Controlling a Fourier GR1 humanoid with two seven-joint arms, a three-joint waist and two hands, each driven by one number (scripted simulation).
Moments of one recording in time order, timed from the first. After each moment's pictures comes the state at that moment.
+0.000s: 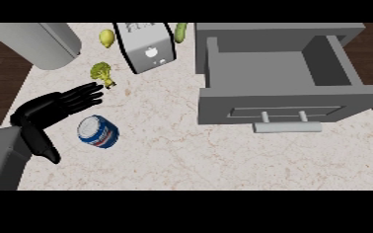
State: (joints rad) left arm -0.40 0.45 0.17 -0.91 0.25 -1.13 -0.02; right arm 0.44 -0.12 -0.60 -2.14 -0.46 0.42 0.09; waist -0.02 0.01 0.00
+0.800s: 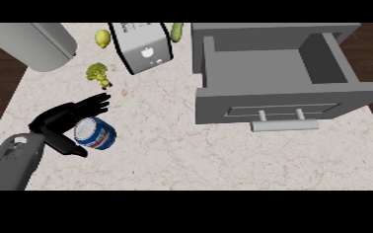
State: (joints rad) left arm -0.43 0.44 0.08 -0.67 -0.09 -0.96 -0.35; right arm 0.44 -0.11 -0.63 -2.16 -0.48 0.46 0.11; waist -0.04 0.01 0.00
